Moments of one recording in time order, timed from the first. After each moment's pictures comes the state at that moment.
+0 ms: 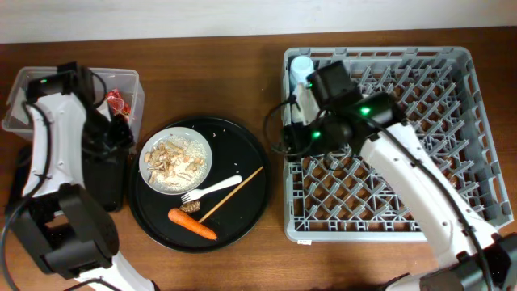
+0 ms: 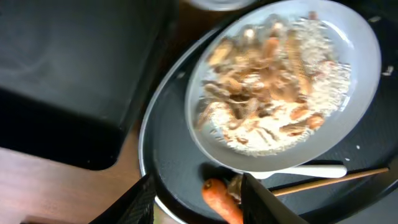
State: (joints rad) left arm 0.24 1.91 1.70 -1.41 0.09 -0.23; right arm 0.43 1.61 1.53 -1.11 -0.29 0.19
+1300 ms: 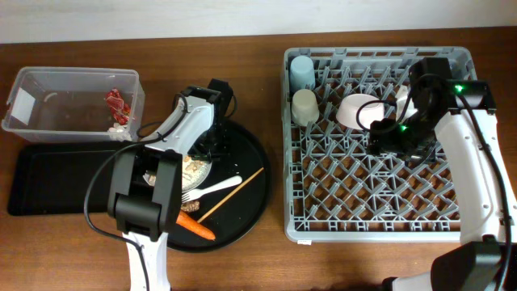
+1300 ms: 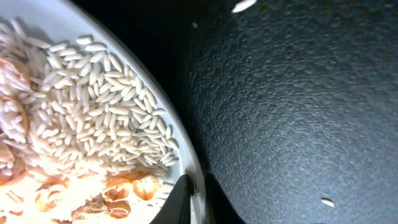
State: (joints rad) left arm -0.32 2.18 1.61 -1.12 -0.05 -0.35; right arm -0.06 1.62 1.53 -1.41 -0.12 0.12
